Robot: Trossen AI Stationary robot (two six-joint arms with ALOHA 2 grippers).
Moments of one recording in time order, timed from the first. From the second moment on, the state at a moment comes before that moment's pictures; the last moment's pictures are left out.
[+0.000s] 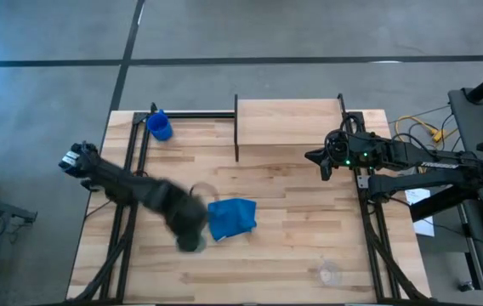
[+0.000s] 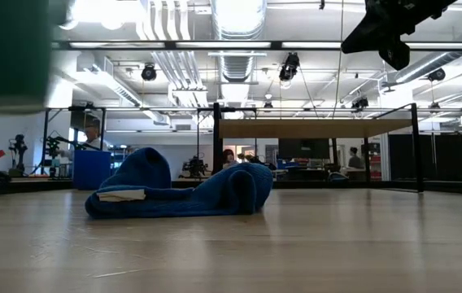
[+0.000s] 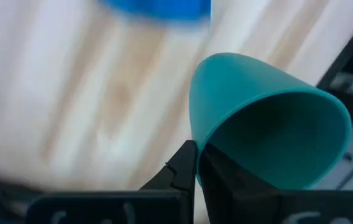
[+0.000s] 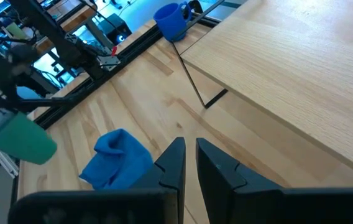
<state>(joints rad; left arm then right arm) -0.37 1.52 1.48 -1.32 0.12 -0.88 -0.10 0.74 0.75 -0.48 0.18 0.58</state>
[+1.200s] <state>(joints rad) 0.39 1.91 2.25 -1.27 -0.20 0.17 -0.29 1.11 0.75 0.14 0.35 0.57</state>
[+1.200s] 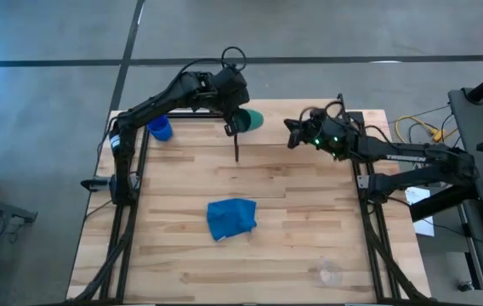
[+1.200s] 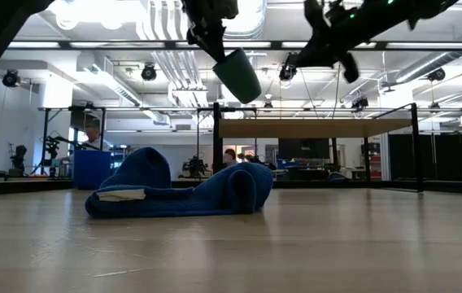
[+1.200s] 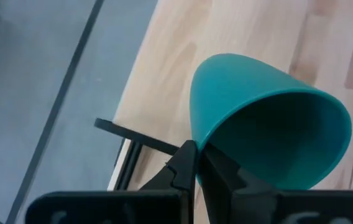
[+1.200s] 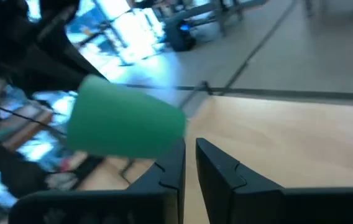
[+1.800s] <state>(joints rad) 0.40 1.92 2.22 -1.23 -0.17 0.16 -0.41 1.50 1.04 0.18 0.05 0.63</state>
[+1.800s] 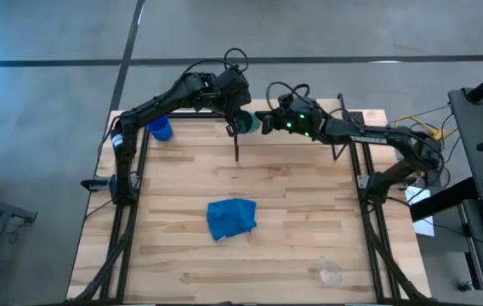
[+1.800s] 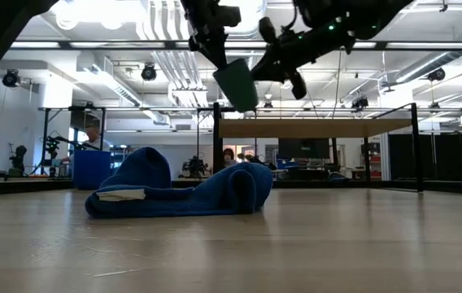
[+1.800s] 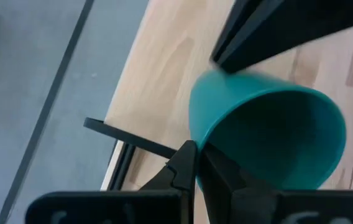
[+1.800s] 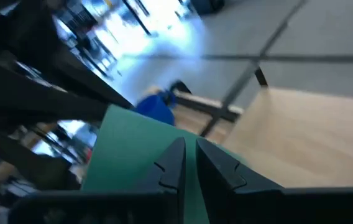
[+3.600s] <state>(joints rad) 0.47 1.98 2.22 -1.06 0.01 0.11 -0.48 1.49 1.14 -0.20 0.00 0.63</state>
